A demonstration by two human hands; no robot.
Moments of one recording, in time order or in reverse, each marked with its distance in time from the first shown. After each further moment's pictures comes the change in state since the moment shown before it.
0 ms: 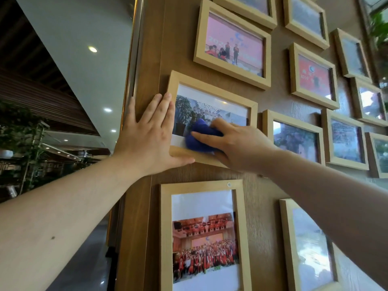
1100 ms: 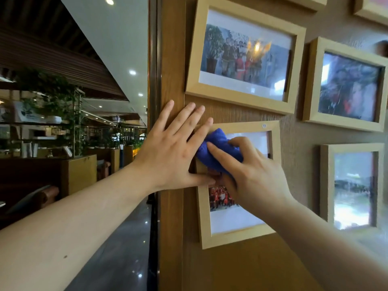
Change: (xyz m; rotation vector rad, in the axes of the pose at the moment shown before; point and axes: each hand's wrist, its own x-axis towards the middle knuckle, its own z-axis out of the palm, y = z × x) left_hand -0.119 0.021 0.010 -0.067 -0.120 0.285; right_hand -0.082 -0.153 0.034 0.373 0.153 0.277
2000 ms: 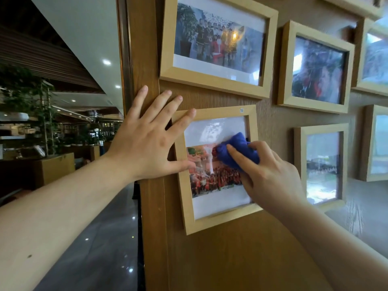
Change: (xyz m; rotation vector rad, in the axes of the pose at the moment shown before) left_hand 0.001 -0.001 -0.005 0.030 -0.073 0.029; right_hand -0.061 0.040 0.001 -0.121 -0.079 0.147
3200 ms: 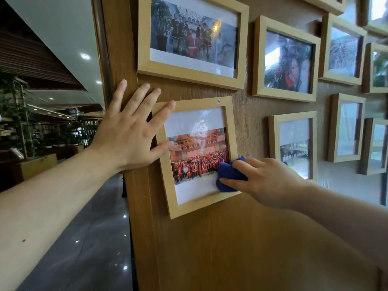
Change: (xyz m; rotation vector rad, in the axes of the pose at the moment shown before) left_hand 0.002 0.002 0.002 0.004 0.012 -0.011; right_hand -0.039 0.045 -0.016 -0.208 -0.368 -0.533
